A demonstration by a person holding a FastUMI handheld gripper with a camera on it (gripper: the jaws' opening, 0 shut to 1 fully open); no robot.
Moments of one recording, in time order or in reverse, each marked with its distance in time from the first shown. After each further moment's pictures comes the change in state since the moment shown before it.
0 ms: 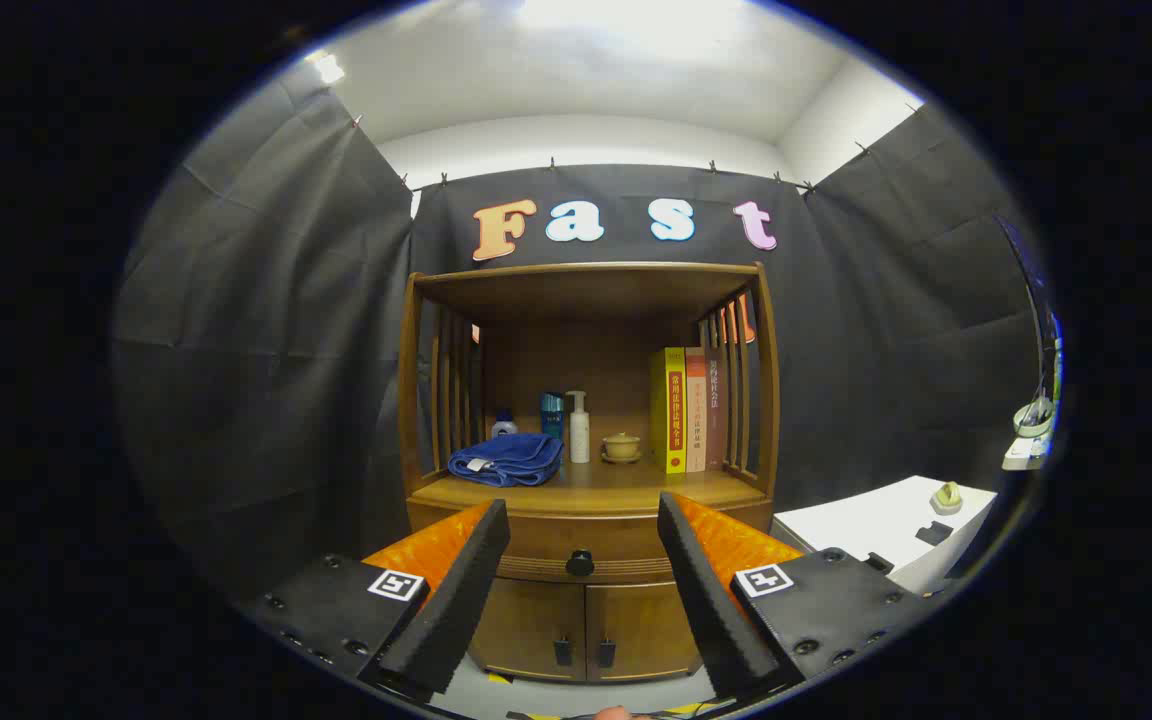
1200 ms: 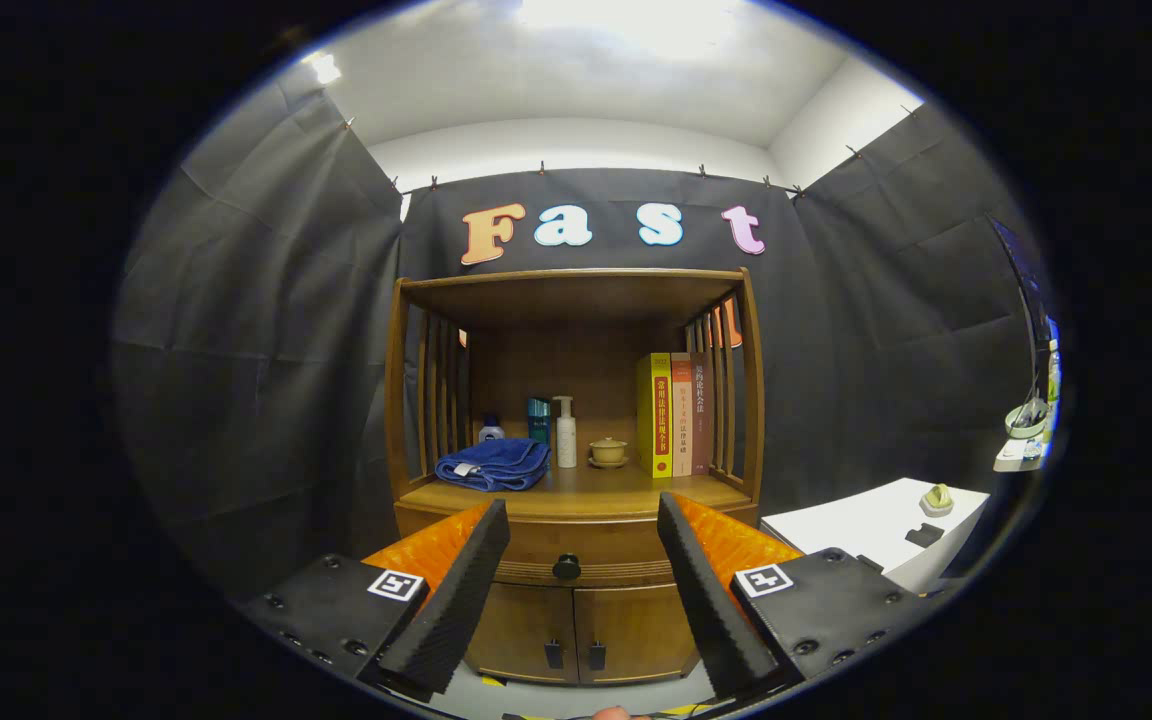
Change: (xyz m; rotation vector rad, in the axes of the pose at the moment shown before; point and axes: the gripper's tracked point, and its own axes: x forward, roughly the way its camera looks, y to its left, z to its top) arm -0.002 -0.013 0.002 0.012 -0.009 -0.023
